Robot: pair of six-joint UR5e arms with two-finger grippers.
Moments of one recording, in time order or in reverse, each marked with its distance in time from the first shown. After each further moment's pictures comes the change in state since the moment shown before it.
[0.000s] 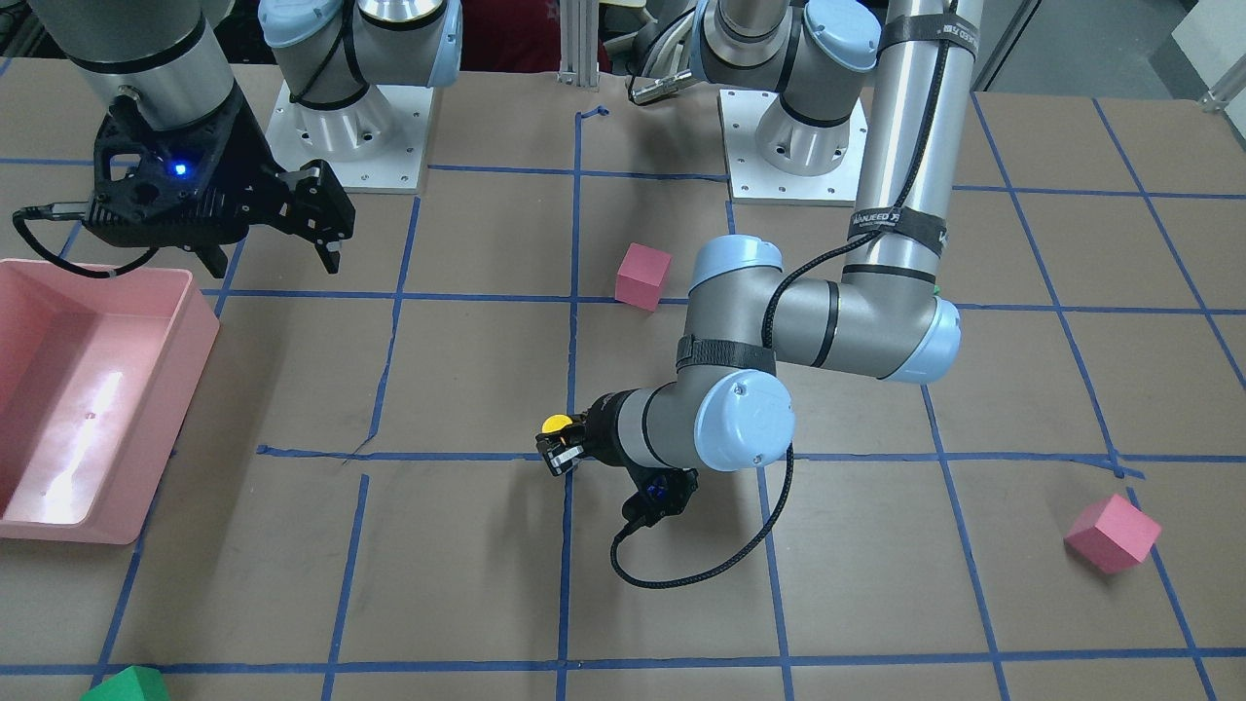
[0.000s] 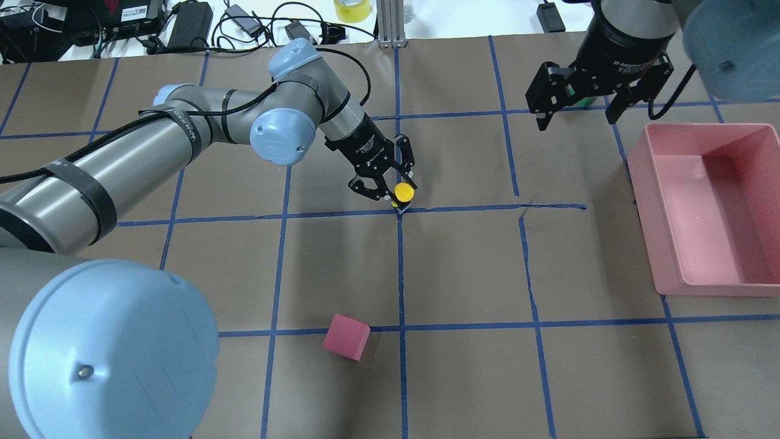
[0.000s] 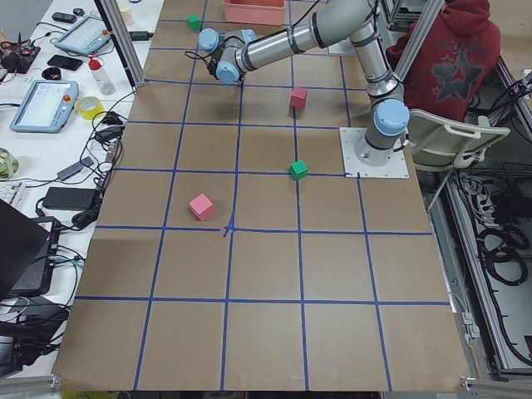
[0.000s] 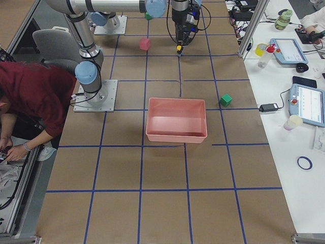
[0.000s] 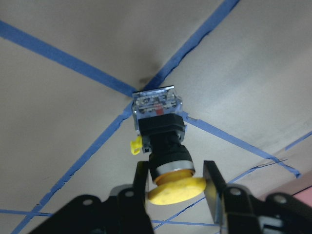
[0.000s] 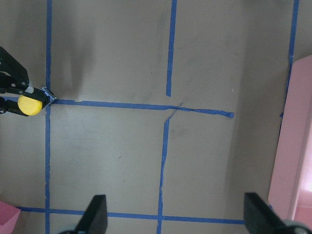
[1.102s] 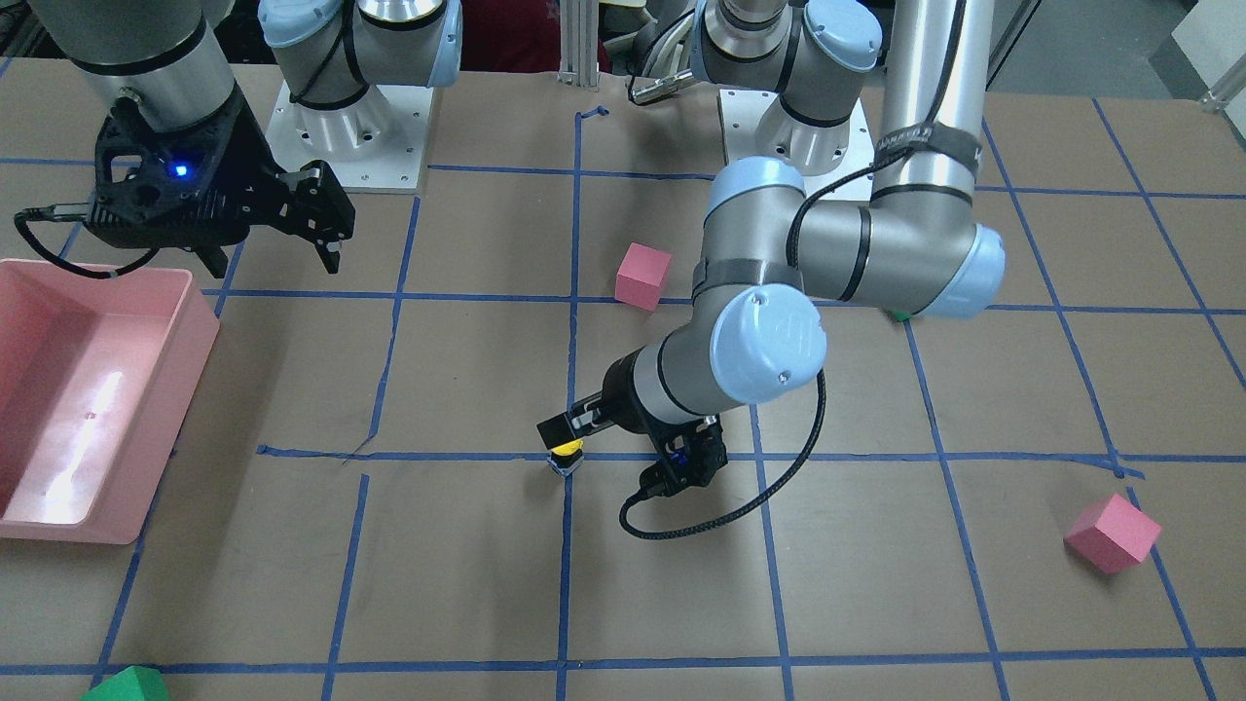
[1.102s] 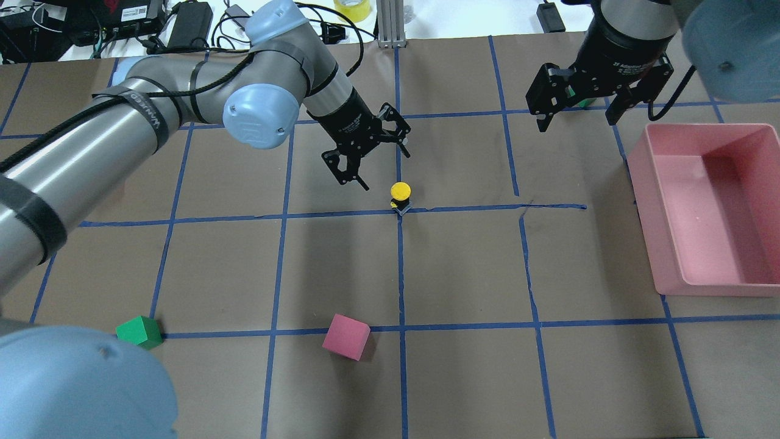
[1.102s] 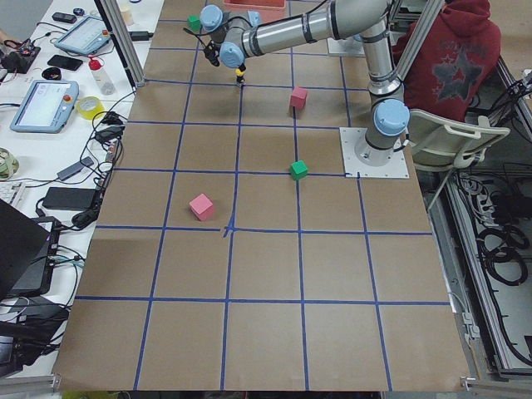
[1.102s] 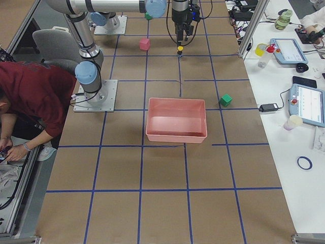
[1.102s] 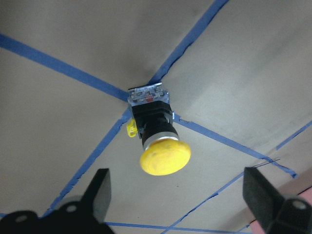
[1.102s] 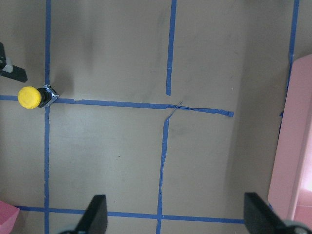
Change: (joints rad) left arm 0.000 0.171 0.009 -0.069 0.162 0.139; right arm 0.000 0.000 0.002 0.002 -0.001 -0.001
